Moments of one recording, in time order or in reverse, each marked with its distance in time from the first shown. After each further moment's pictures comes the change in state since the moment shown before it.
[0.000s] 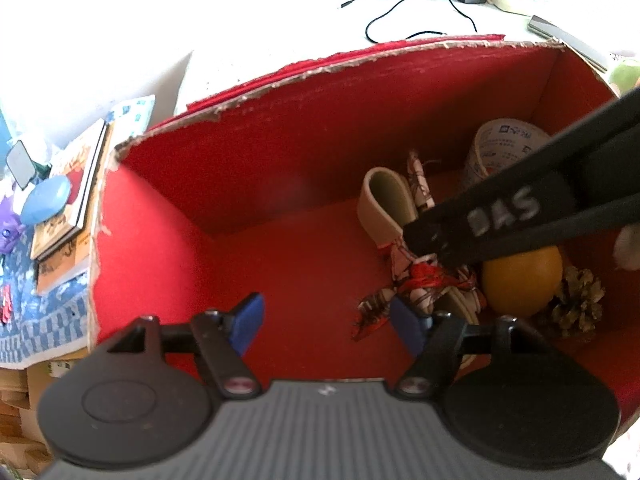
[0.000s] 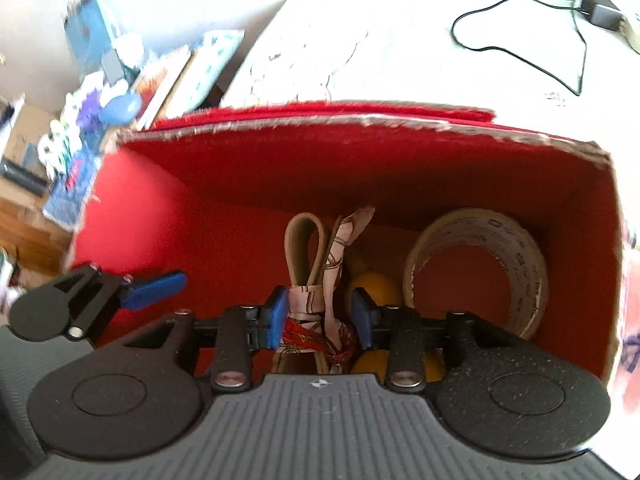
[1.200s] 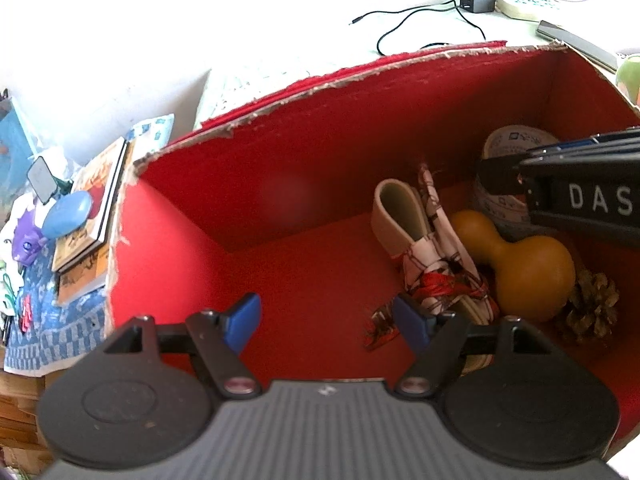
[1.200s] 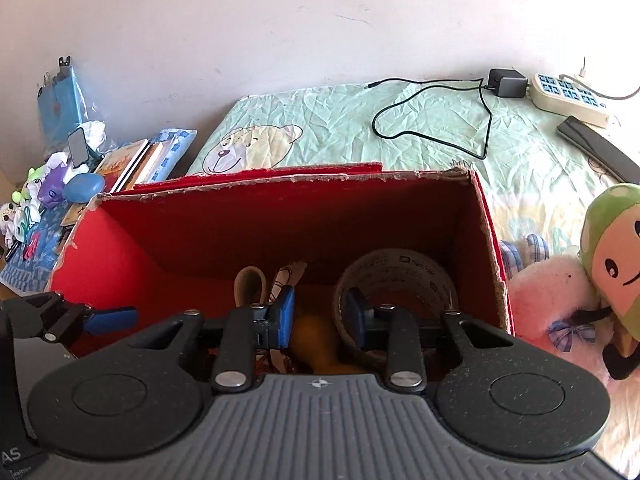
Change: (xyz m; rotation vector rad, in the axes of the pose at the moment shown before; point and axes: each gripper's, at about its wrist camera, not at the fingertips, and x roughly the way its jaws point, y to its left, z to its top) left arm 0.002 0.020 0.005 0.015 -0.054 0.070; right arm -0.036 0.004 -0.041 0.030 -0.352 -0.199
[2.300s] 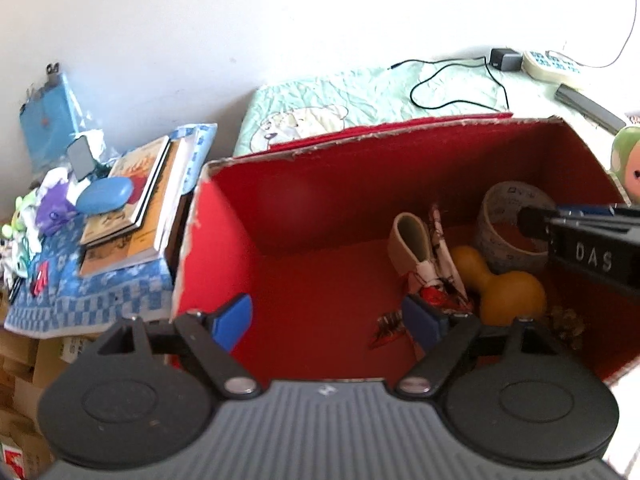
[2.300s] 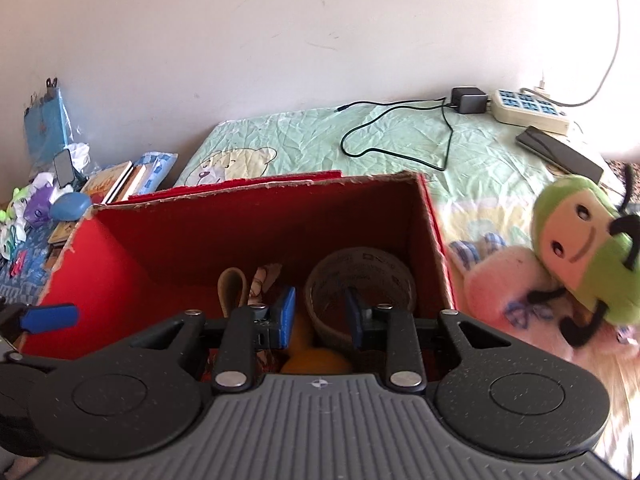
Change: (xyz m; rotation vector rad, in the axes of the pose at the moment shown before) left arm -0.045 0.016 -0.017 -0.161 -0.095 0.028; right arm -0.036 -0.004 -0.024 0.037 -0.094 -0.075
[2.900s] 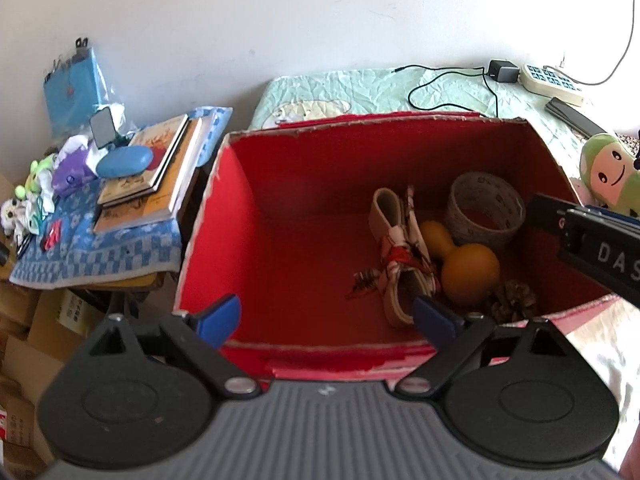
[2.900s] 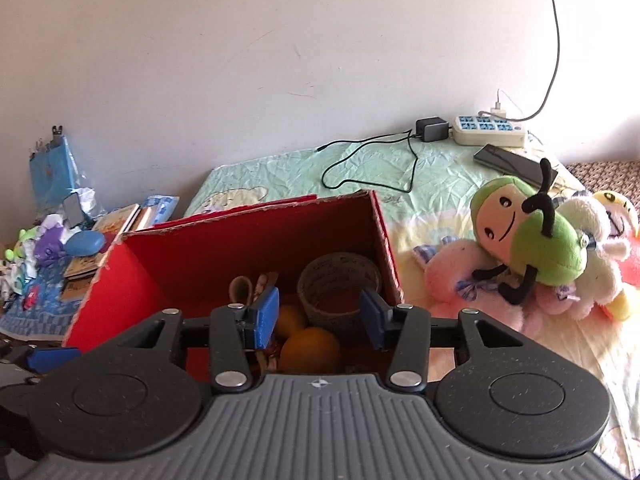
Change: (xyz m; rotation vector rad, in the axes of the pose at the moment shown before) left arm -0.052 -0.007 -0.030 -0.085 0.006 0.007; right arm -0.064 -0.008 -0.023 0.068 -0.124 -0.019
